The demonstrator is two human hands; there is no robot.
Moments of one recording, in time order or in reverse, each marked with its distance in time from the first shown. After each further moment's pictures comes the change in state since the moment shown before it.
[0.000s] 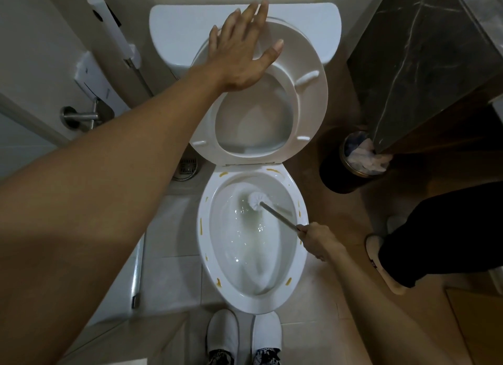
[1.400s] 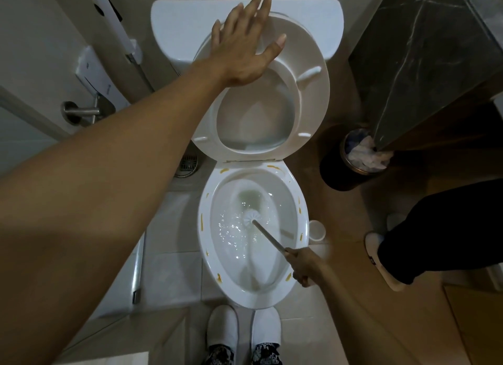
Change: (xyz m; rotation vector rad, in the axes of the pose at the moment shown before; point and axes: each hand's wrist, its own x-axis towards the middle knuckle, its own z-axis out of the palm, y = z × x) left_hand 0.001 0.000 0.002 -0.008 0.001 -0.001; right_hand -0.016 0.003 0.058 0.572 -0.254 0.209
